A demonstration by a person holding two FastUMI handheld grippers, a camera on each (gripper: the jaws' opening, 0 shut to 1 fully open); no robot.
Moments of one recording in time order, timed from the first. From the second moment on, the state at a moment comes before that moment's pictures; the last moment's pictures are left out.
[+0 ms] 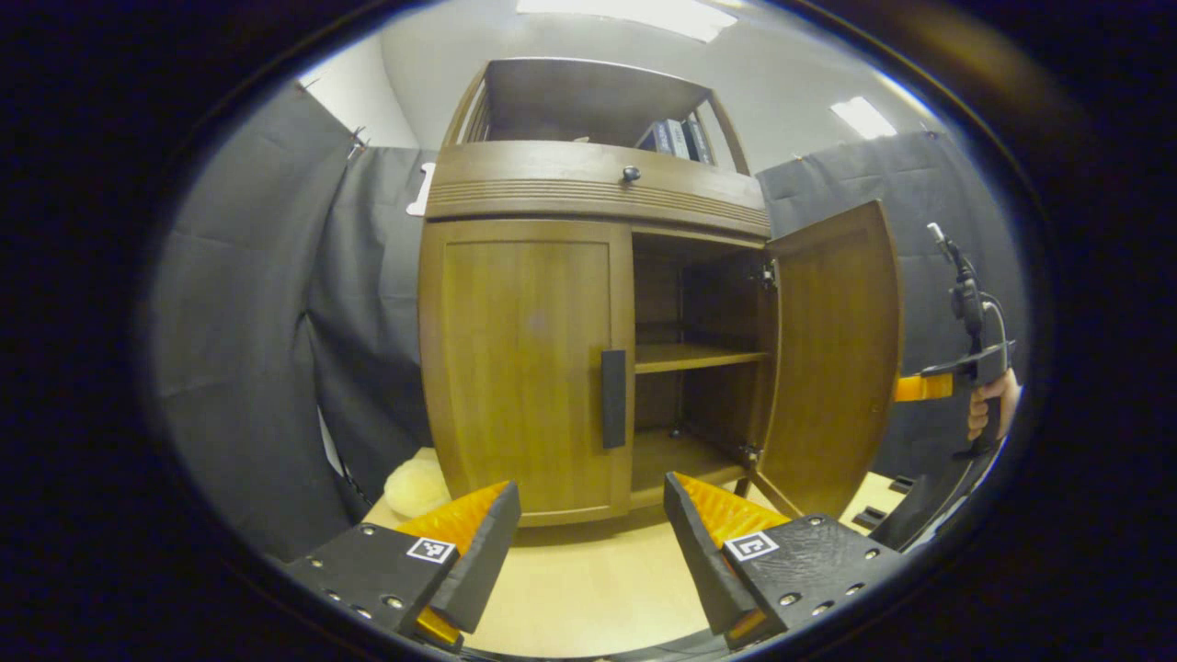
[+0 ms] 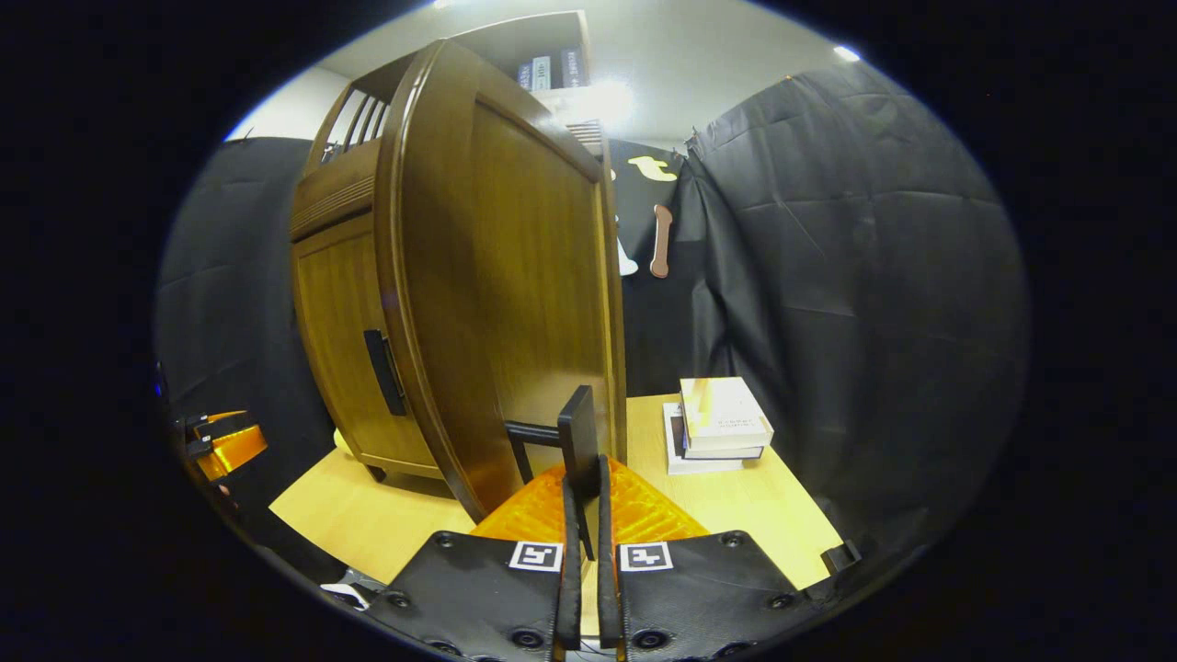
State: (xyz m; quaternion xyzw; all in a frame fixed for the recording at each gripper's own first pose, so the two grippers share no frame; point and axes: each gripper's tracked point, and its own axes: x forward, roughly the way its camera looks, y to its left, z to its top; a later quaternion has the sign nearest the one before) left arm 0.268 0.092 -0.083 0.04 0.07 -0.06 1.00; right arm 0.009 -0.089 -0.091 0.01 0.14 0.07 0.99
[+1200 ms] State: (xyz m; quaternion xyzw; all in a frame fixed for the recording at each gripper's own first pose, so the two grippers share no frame) left arm 0.256 -0.094 -0.059 0.06 0.09 -0.01 0.99; right arm -0.002 -0.160 -0.087 0.04 0.15 0.19 0.97
